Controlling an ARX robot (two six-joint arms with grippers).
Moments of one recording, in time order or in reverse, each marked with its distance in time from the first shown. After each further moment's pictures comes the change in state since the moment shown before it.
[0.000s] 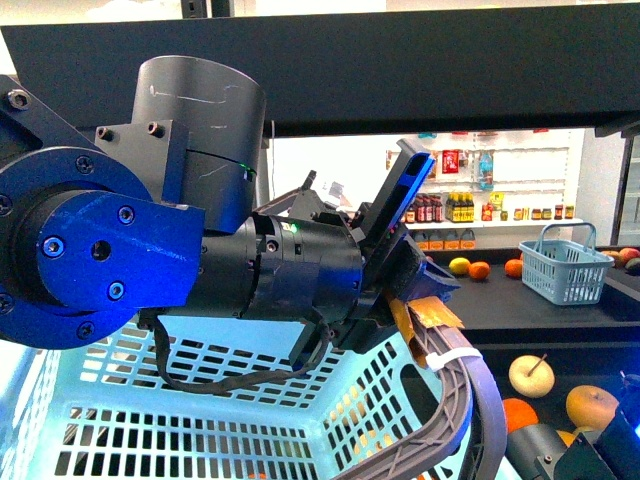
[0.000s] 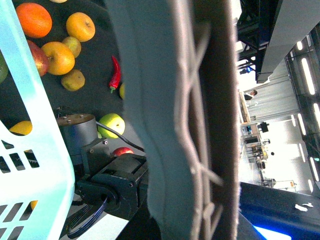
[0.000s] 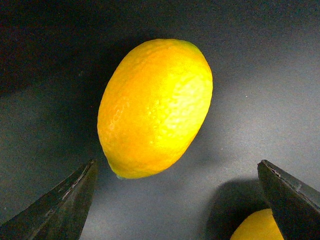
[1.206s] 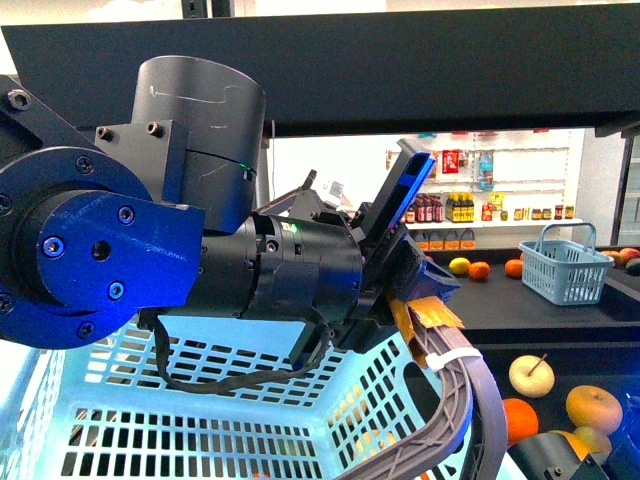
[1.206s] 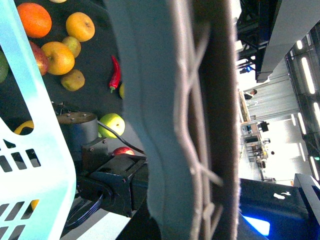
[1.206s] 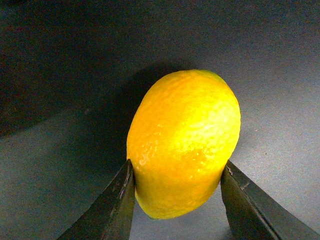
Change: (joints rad) left arm 0.000 0.000 0.000 0.000 0.002 0.003; right arm -0.038 0.034 -0.010 0.129 -0.021 0.001
